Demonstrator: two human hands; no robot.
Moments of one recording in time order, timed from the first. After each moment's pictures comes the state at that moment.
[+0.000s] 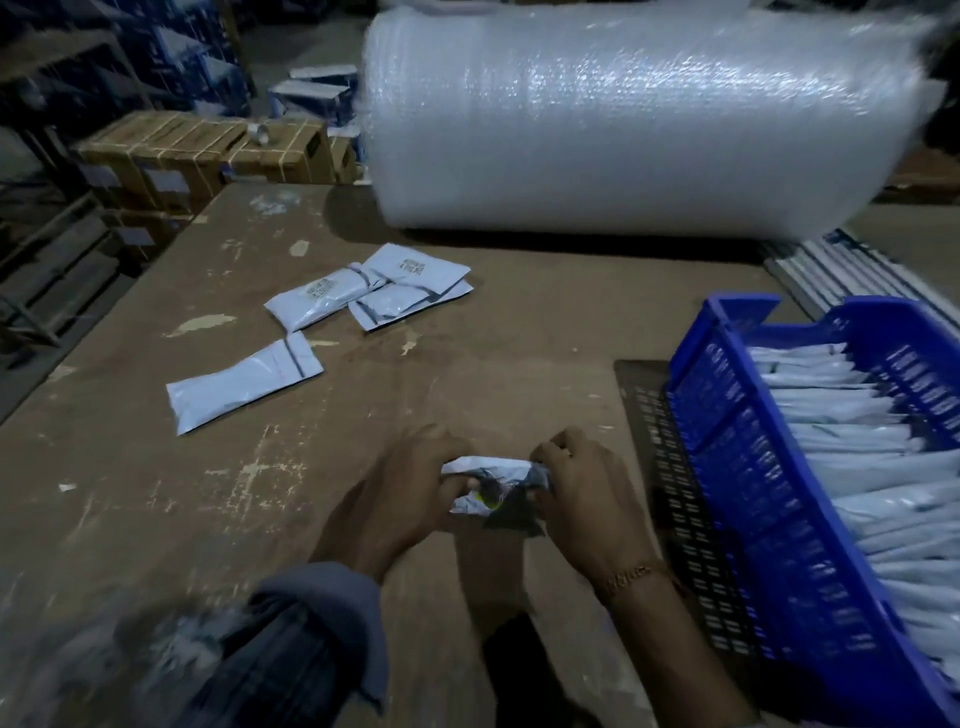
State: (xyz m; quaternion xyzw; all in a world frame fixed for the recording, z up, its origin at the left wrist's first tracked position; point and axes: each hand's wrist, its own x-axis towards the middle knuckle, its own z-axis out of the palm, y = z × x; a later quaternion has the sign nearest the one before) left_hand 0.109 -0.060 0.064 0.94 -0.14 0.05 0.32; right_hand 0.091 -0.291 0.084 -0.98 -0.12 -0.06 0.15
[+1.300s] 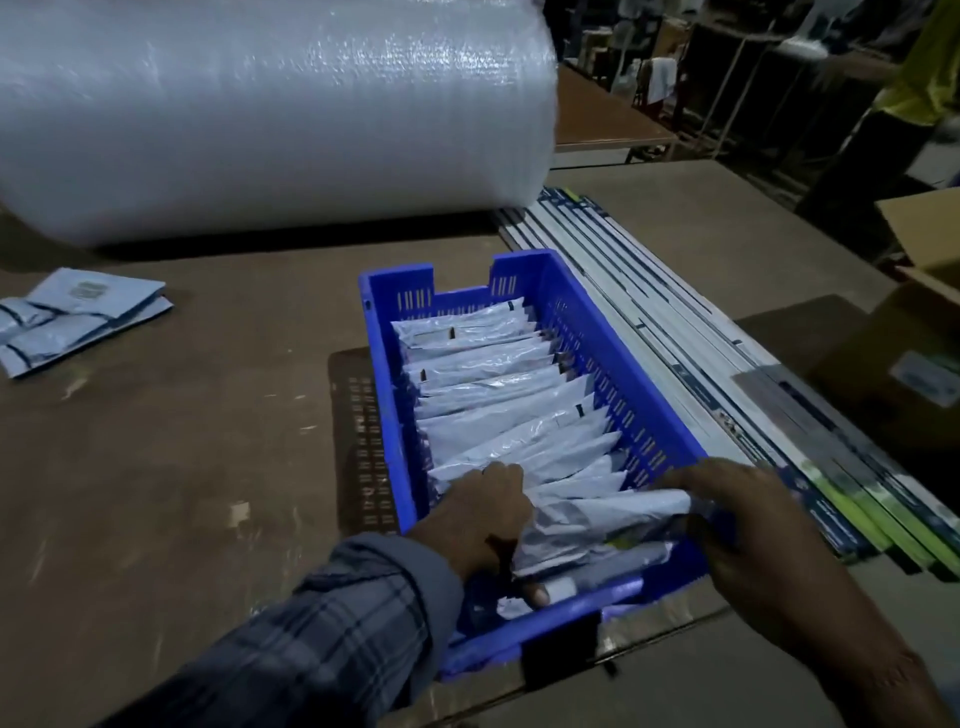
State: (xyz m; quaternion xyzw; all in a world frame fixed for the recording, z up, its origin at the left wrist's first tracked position) left_hand 0.073 -0.541 0.083 0.91 -0.35 -0.21 0.13; right_hand -0.062 -0.772 0.151 -0.97 0.06 -0.07 0.20
